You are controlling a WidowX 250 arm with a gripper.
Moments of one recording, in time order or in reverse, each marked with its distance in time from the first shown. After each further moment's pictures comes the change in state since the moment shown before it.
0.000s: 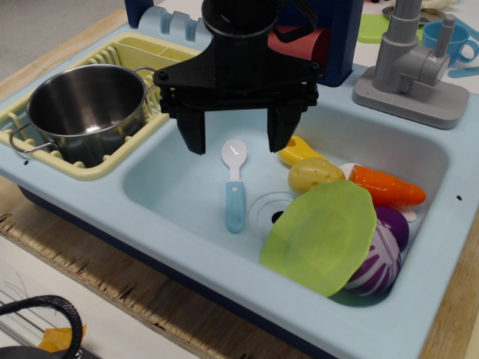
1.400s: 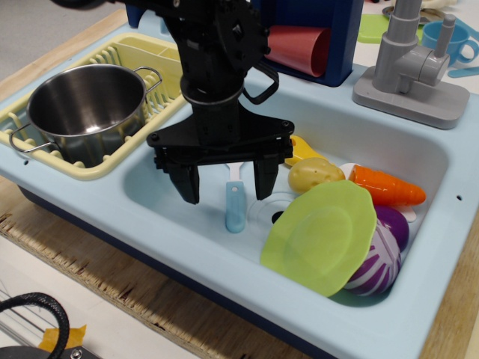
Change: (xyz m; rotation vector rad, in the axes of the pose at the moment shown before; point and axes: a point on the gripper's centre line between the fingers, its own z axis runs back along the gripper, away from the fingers) arm -0.009 0.011 -0.053 -0.072 0.106 -0.011
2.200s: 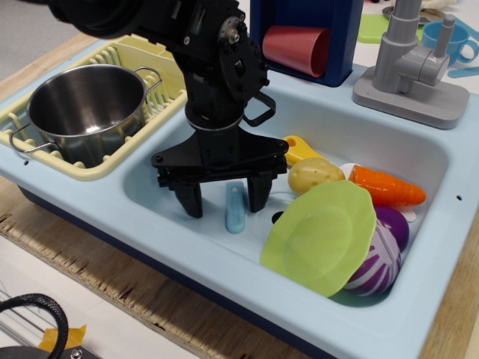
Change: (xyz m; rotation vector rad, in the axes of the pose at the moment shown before) arm 0.002 0.003 -0.027 0.027 0.007 0.060
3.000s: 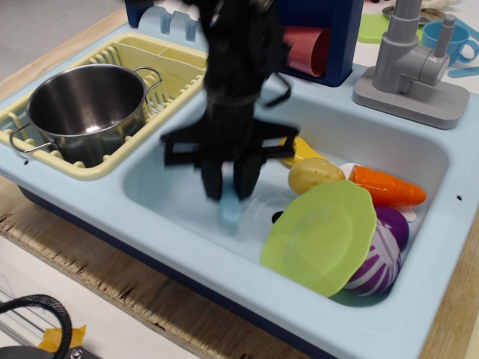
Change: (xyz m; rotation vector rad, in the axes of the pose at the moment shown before) arm 0.004 -0.007 0.024 0.132 0.050 0.024
